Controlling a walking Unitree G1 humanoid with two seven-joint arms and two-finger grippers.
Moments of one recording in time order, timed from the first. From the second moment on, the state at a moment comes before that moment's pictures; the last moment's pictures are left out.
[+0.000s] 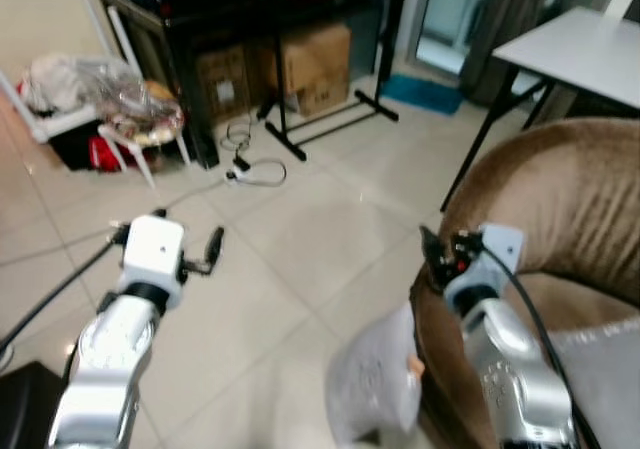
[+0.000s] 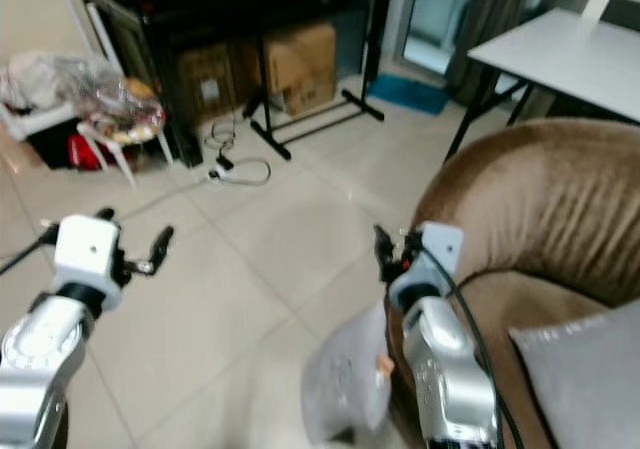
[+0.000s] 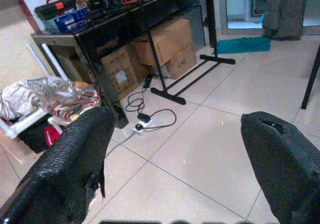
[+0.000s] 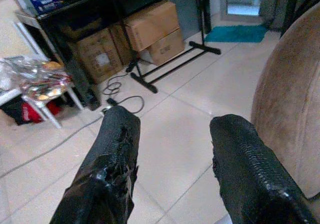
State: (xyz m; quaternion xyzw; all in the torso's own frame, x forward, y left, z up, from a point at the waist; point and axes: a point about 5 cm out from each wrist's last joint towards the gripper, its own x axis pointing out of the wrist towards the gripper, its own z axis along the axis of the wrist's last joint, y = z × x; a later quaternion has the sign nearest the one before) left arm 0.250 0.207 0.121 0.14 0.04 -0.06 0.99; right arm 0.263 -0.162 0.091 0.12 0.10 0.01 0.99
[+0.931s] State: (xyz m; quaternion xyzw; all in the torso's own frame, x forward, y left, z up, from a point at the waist) left arm 0.249 0.199 0.120 0.15 0.00 -0.07 0.99; right arm 0.255 -0.167 0.080 0.11 0.11 0.00 0.99
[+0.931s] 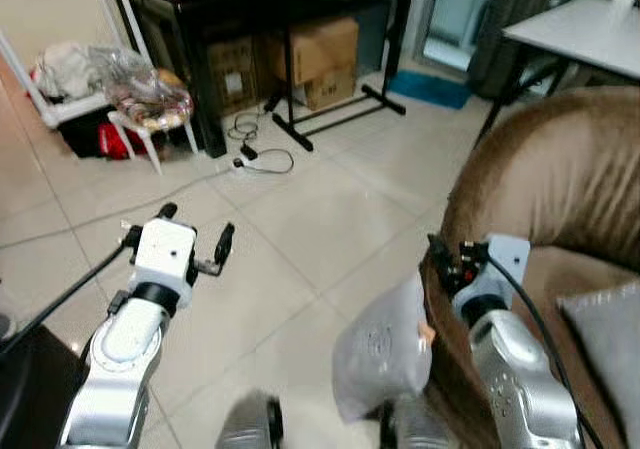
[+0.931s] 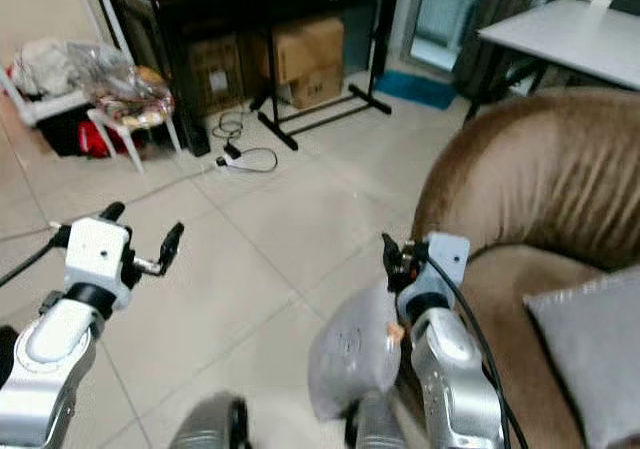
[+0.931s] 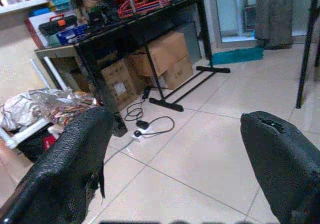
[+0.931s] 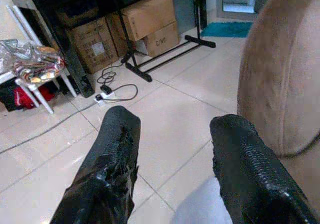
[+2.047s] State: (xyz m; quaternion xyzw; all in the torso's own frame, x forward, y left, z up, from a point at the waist) left arm 0.249 0.200 0.119 0.13 0.00 -0.07 0.99; right arm 0.255 -0.165 0.077 0.09 0.11 0.01 0.99
